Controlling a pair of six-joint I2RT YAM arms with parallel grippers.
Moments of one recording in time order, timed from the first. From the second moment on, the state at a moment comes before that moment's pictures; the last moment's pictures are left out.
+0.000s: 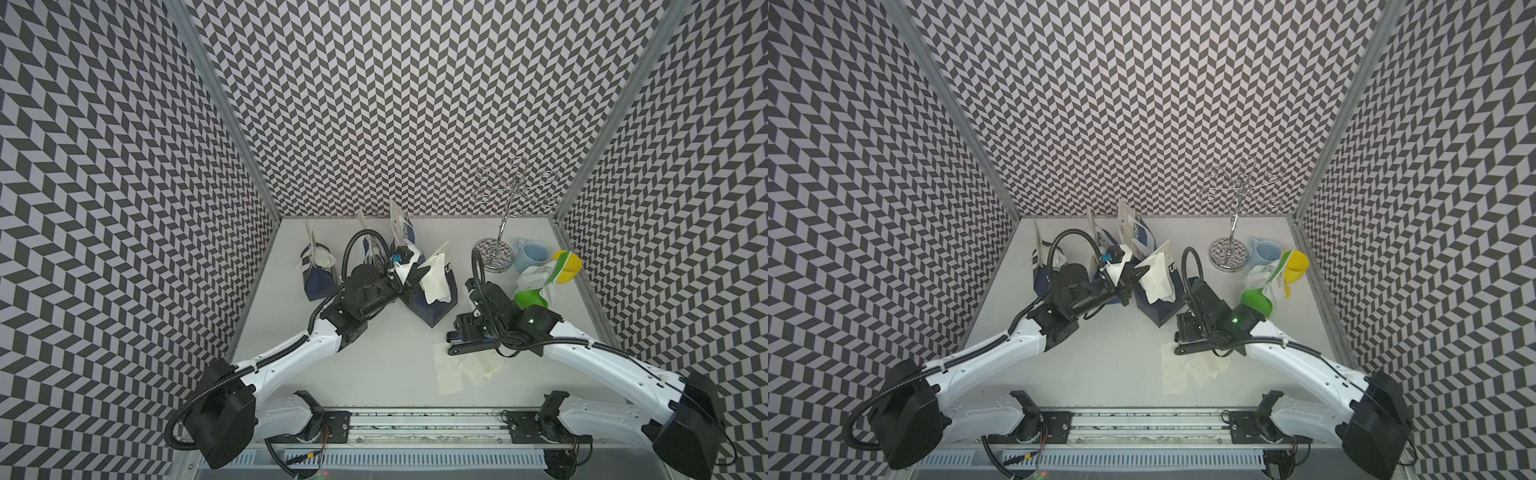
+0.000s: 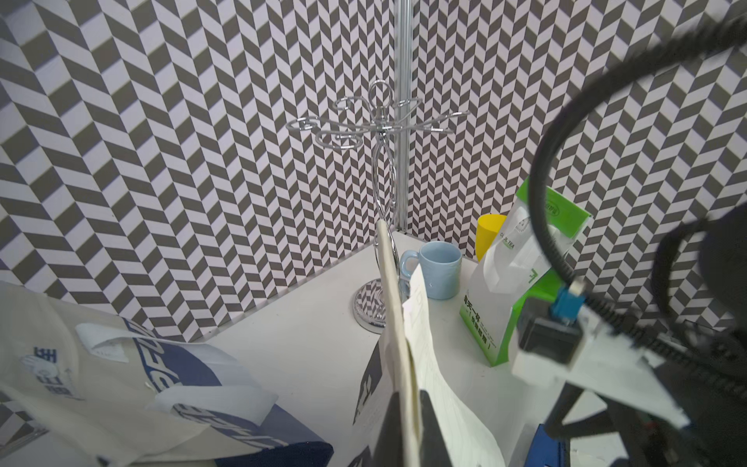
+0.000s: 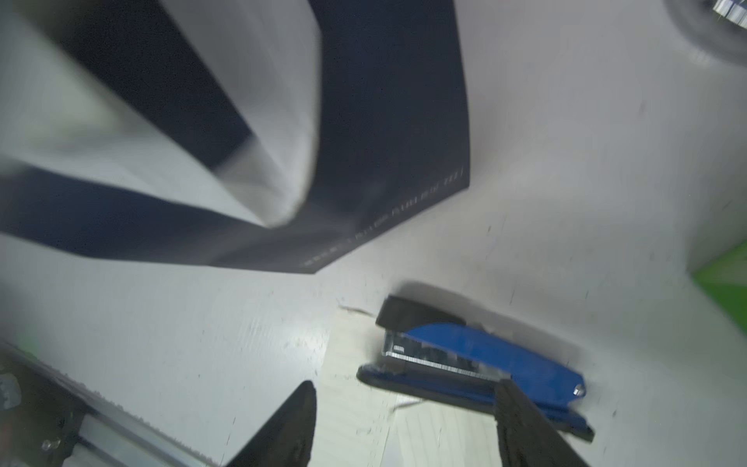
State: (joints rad) left arm -0.70 1.22 0.79 0.38 0.22 0.01; right arm 0.76 1.19 0.86 -0.74 0.04 0.53
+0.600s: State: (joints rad) left arm -0.71 1.12 0.76 0.40 0.18 0.04; right arm 0.35 1.33 0.69 -0.70 -0.29 0.63
